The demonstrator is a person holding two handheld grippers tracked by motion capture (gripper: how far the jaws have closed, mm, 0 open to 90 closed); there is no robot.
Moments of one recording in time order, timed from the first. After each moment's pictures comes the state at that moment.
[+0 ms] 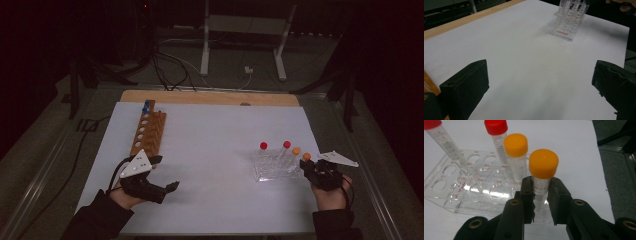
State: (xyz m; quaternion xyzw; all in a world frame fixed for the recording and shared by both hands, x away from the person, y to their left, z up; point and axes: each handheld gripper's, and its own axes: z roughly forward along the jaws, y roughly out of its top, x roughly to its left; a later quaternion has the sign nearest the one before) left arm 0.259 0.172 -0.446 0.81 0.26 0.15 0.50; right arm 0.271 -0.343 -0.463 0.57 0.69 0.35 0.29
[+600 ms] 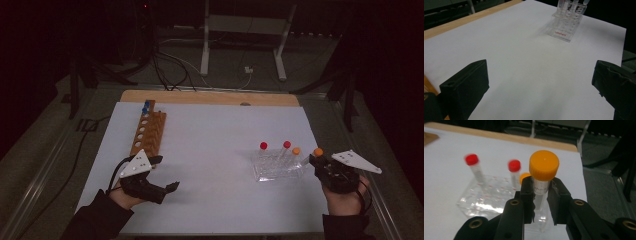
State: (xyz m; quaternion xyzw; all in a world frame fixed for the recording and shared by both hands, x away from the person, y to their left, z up) left arm 0.258 0.172 -0.444 0.81 0.26 0.14 0.50; right arm 0.237 -0.339 -0.409 0.53 0.68 0.38 0.34
